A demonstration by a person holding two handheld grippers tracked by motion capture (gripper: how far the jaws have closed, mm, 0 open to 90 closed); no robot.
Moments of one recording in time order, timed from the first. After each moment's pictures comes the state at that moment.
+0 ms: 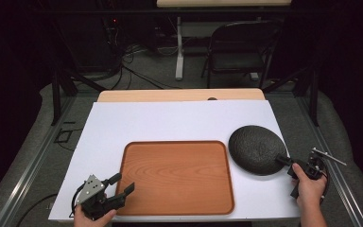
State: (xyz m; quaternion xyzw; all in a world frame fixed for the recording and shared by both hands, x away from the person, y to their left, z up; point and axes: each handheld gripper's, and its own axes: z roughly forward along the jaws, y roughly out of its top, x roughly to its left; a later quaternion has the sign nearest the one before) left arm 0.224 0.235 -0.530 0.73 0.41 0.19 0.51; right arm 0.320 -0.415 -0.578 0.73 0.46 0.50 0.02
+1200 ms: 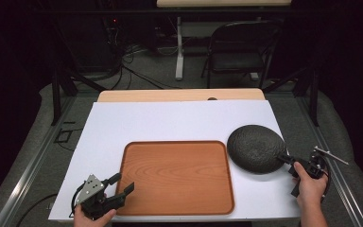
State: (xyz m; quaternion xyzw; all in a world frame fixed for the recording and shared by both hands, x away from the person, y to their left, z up) left arm 0.224 0.236 -0.530 0.73 0.41 0.19 0.51; right arm 0.319 -0.413 -0.568 0.73 0.45 0.51 0.01
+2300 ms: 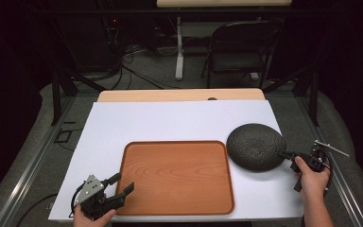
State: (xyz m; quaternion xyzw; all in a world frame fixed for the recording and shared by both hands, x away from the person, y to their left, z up) left arm 0.224 0.237 -0.529 0.73 0.41 0.19 0.51; right arm 0.334 -0.419 -0.554 0.74 0.45 0.50 -0.02
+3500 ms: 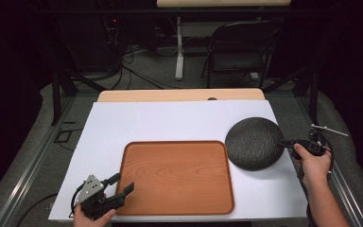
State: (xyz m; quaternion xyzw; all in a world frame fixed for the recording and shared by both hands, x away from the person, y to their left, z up) left arm 0.224 0.237 -0.530 0.73 0.41 0.19 0.51; right arm 0.363 -0.411 -0.510 0.73 0.51 0.45 -0.01
